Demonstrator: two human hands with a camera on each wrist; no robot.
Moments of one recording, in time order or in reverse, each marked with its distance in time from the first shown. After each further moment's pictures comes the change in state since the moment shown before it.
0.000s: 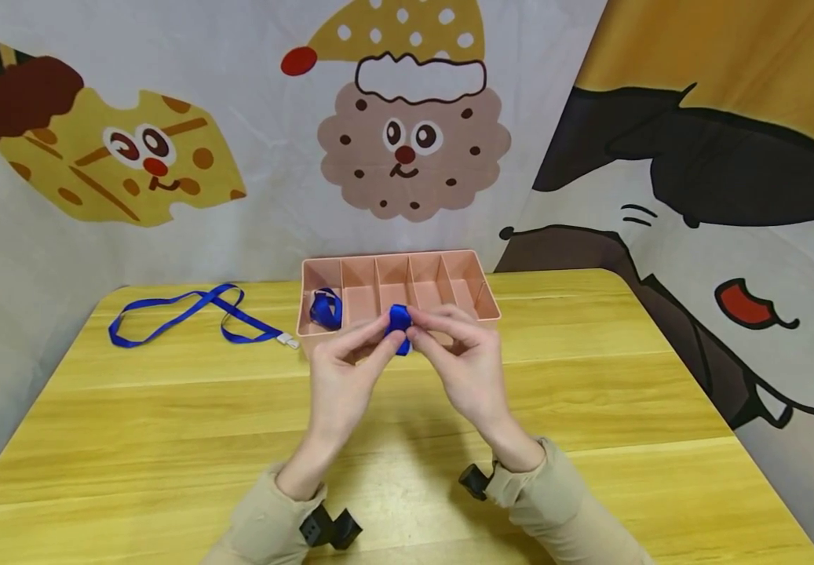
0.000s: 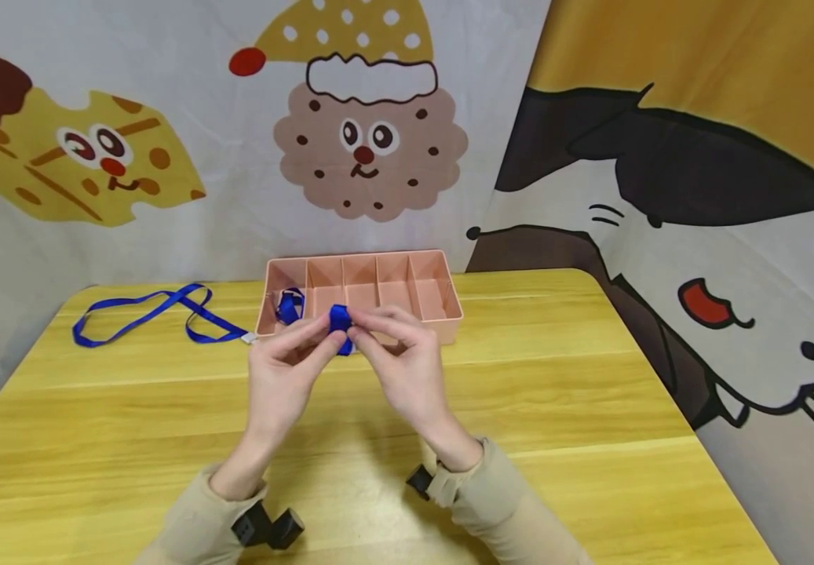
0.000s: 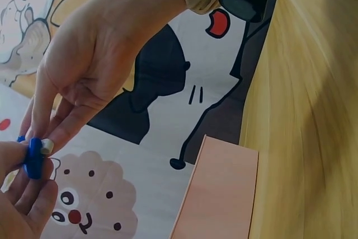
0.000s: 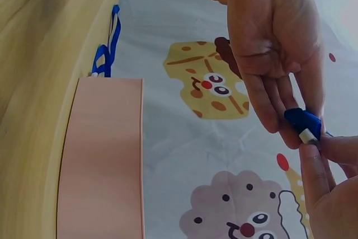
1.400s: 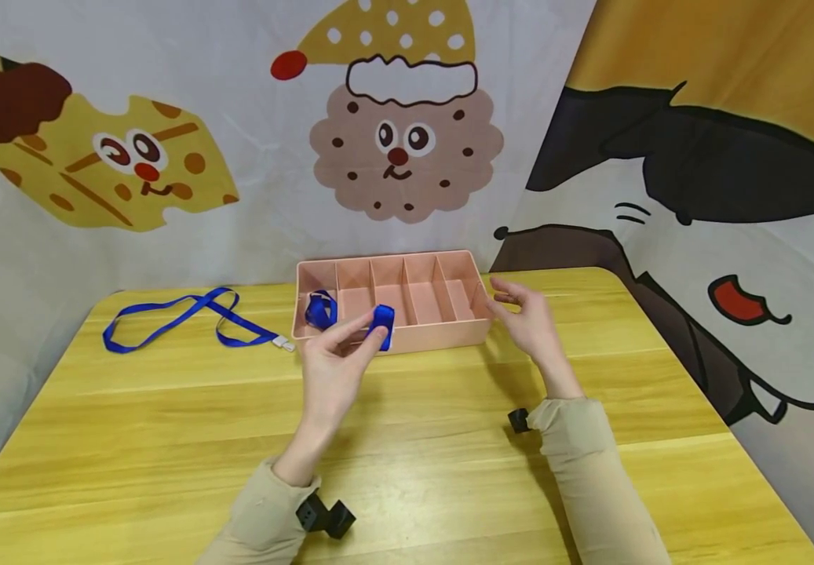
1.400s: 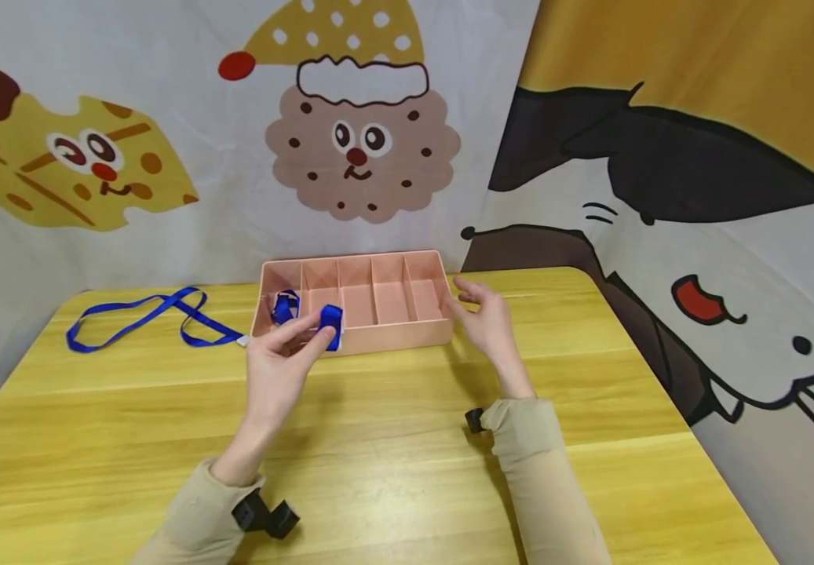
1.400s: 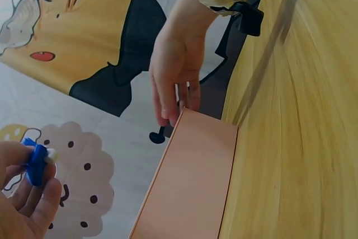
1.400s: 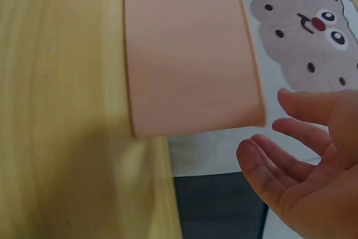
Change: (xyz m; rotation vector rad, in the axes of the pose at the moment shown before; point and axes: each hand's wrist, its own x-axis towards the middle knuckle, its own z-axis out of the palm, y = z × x) left_hand 0.015 -0.022 -0.007 0.111 0.084 -0.147; right_hand 0.050 0.084 -0.132 -0.660 -0.023 0.394
